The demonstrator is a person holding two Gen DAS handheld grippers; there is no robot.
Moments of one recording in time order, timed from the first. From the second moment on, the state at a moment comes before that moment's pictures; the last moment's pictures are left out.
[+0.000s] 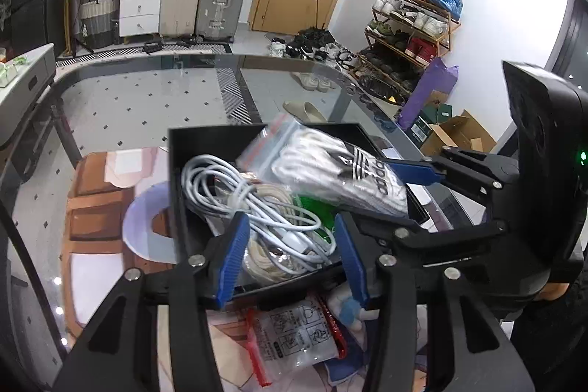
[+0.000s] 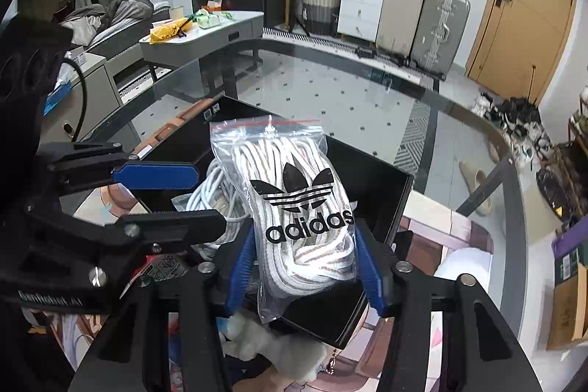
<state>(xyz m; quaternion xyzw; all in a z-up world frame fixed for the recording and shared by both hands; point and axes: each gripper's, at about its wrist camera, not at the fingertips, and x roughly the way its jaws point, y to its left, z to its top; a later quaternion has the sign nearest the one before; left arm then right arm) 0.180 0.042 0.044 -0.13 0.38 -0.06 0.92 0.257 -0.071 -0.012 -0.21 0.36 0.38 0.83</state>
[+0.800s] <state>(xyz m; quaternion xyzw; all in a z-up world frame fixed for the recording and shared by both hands) 0.134 0.061 0.054 -0.09 0.32 -0.01 0.94 0.263 -0.099 -0.009 -0.14 0.35 0.30 0.88</state>
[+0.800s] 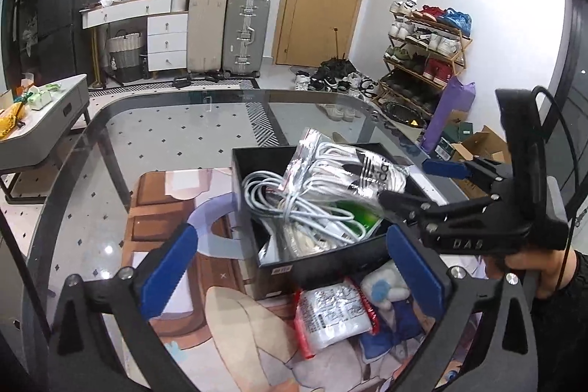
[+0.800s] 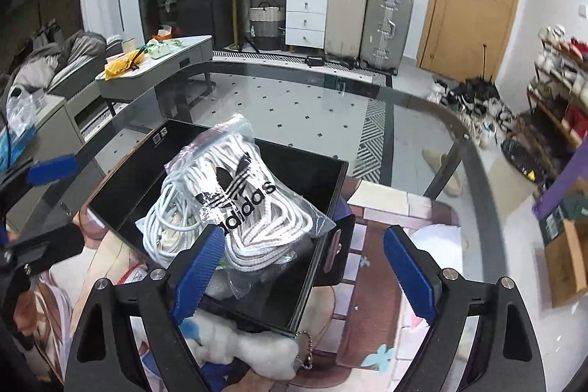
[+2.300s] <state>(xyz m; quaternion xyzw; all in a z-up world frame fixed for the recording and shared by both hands) 0.098 0.031 0.011 -0.05 0.35 0.02 0.94 0.187 -0.153 -0.027 -0.13 0.35 0.34 0.86</state>
